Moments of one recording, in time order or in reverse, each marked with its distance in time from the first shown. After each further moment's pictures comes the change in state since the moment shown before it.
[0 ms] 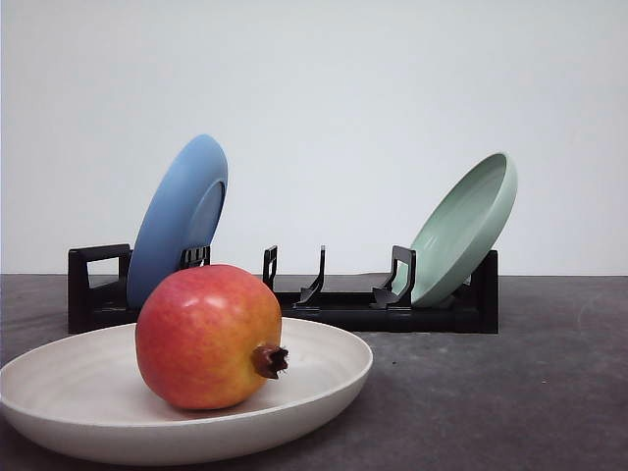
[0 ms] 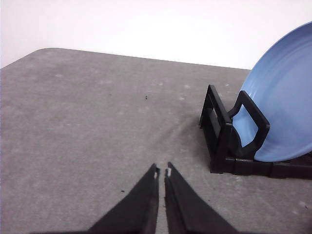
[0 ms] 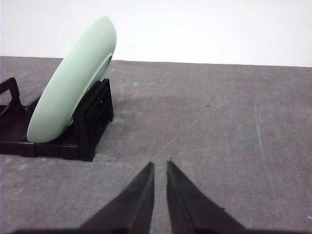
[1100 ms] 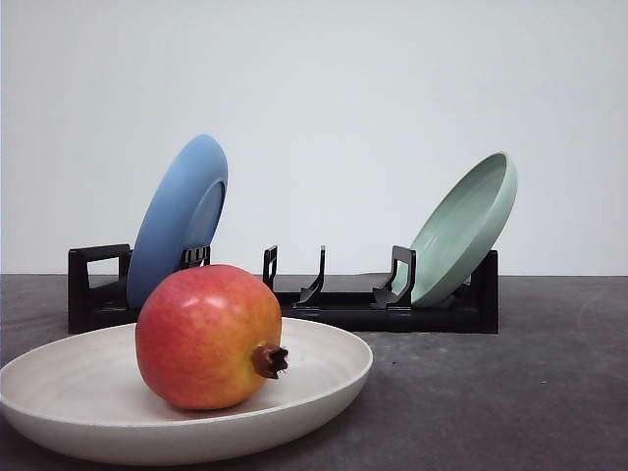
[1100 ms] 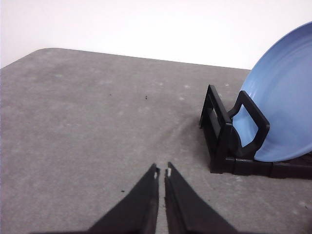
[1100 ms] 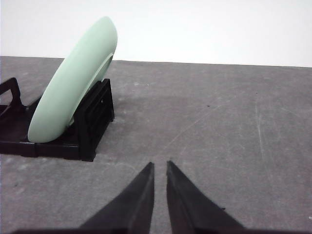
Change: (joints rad) left_arx 0.000 0.000 0.000 0.000 0.000 0.000; right_arx 0.000 0.000 0.000 0.000 0.000 0.000
